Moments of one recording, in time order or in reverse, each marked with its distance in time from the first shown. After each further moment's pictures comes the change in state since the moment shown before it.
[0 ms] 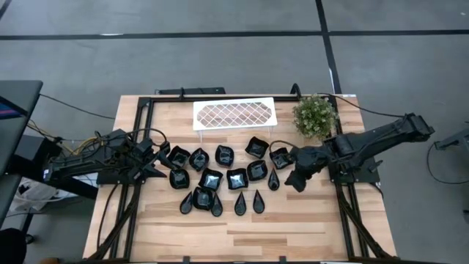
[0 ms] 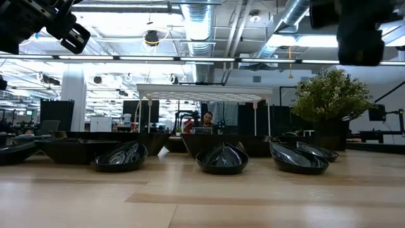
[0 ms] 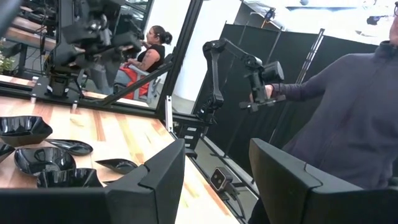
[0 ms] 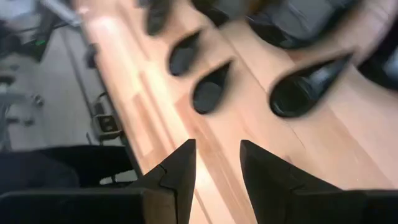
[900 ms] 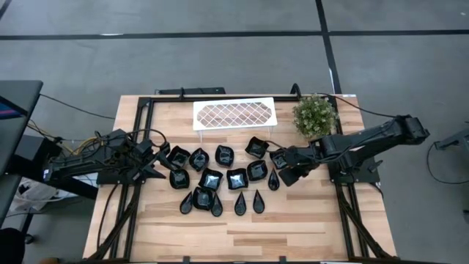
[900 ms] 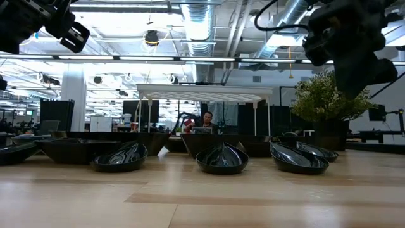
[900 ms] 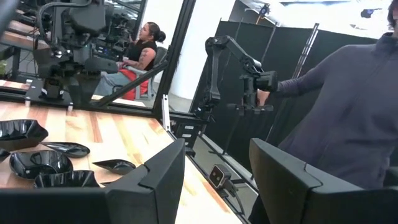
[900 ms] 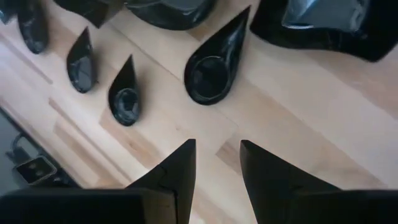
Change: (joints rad) left arm 0.000 0.000 0.000 0.001 0.023 0.027; right arm -0.087 0.150 0.000 -0.127 -0.007 0.152
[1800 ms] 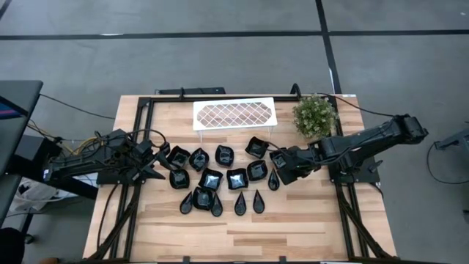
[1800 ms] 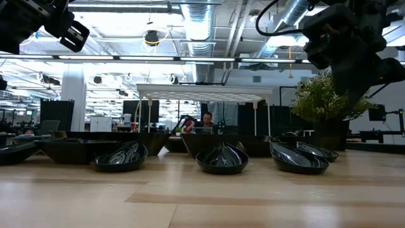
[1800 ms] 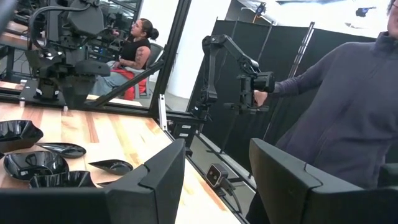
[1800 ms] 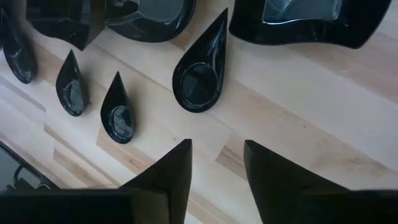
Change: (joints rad) left arm 0.000 0.000 0.000 0.003 0.015 -0.001; right arm 0.025 0.013 0.000 -0.010 0.056 0.133
